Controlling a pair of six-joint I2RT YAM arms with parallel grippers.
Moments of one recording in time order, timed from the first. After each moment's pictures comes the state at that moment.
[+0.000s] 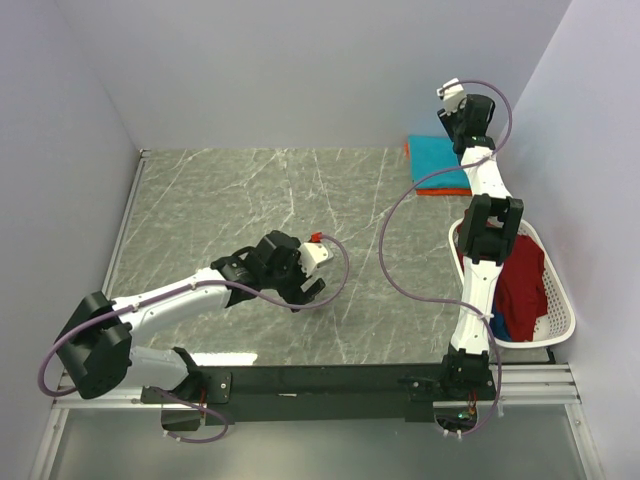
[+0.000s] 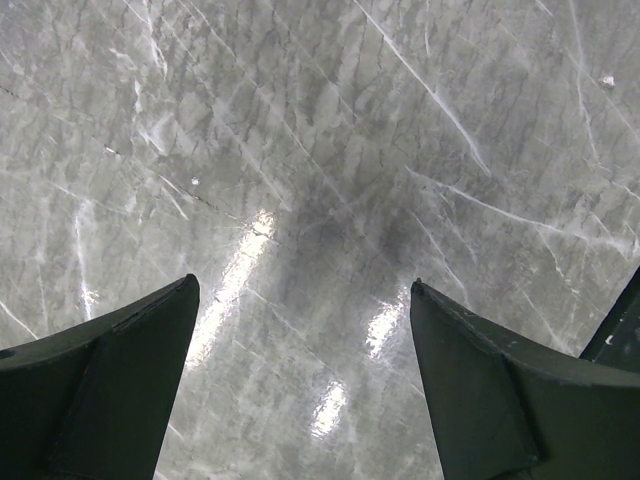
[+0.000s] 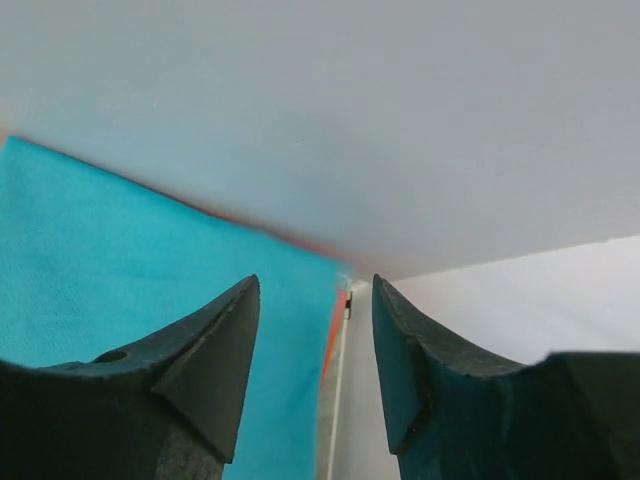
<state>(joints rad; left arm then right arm) -0.84 1.31 0.82 -0.26 0.12 0.18 -0.13 2.44 2.26 -0.13 -0.01 -0.66</state>
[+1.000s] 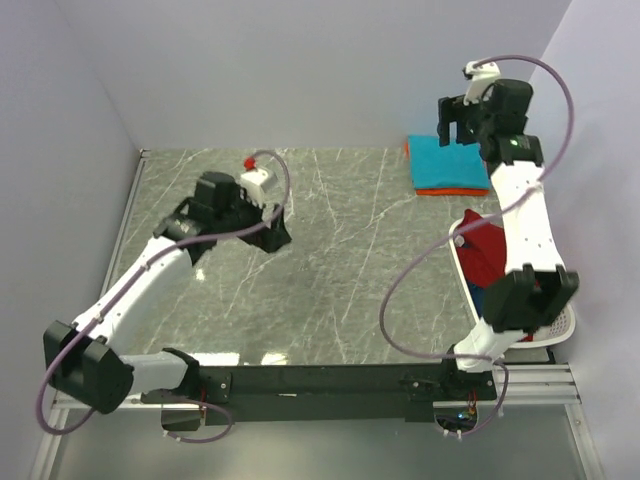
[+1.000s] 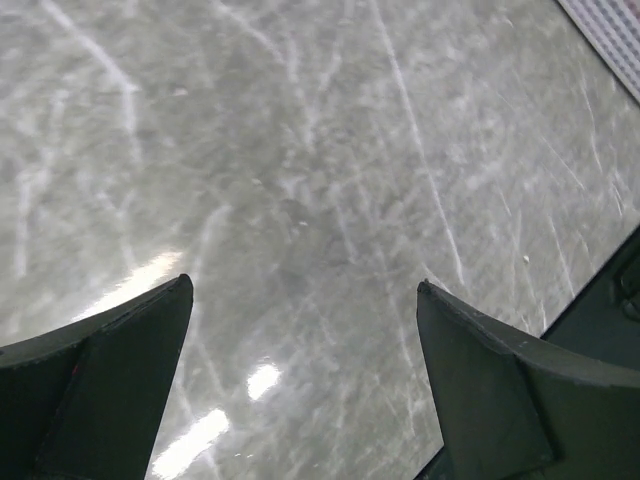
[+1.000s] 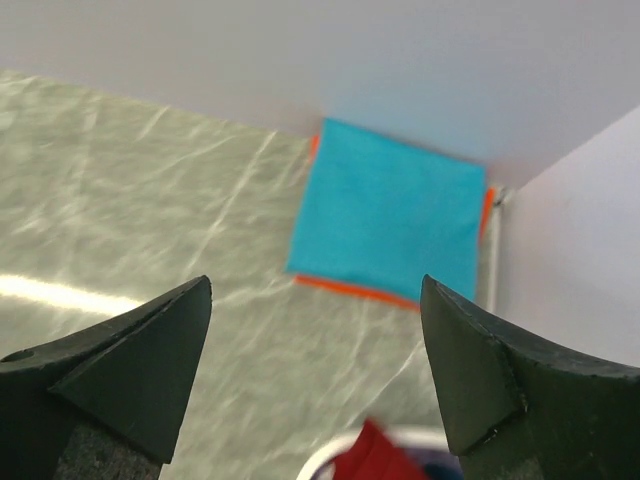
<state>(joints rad) -0.47 1.22 1.09 -0.47 0.34 -0.05 -0.05 1.70 1.86 -0.53 -0.14 -0.24</state>
